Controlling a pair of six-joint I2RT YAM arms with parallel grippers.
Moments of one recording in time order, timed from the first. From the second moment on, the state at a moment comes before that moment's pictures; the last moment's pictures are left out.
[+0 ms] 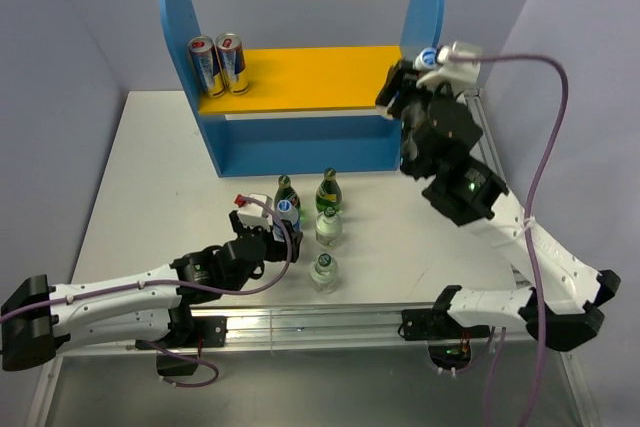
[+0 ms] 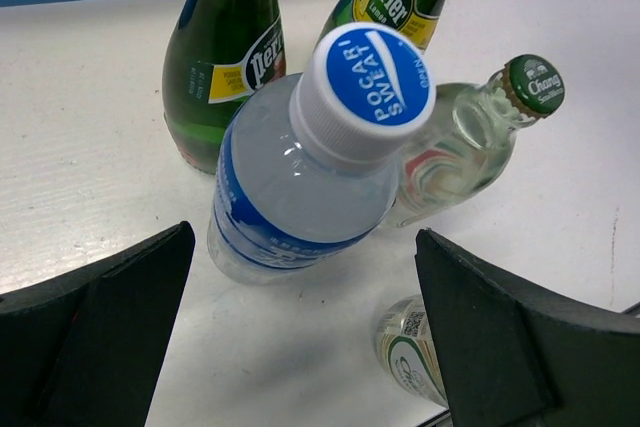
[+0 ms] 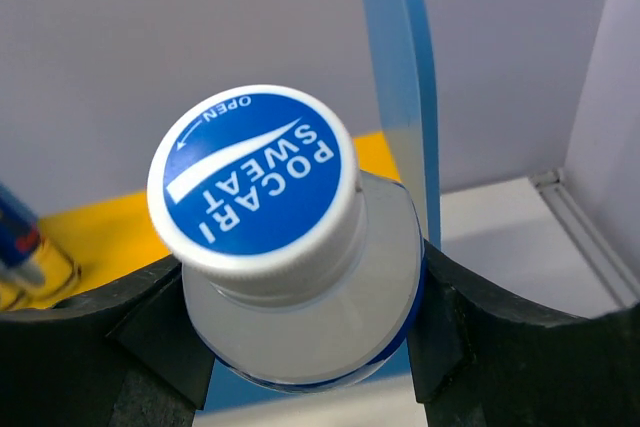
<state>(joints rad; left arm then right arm) -1.18 0.90 0.47 -0.01 -0.66 -0.62 0.87 1.12 1.43 -0.11 0.99 0.06</state>
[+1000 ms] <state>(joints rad) -1.18 0.90 0.52 -0.04 -0.73 -0.66 0.45 1.76 1.98 -0.41 0.63 0.21</state>
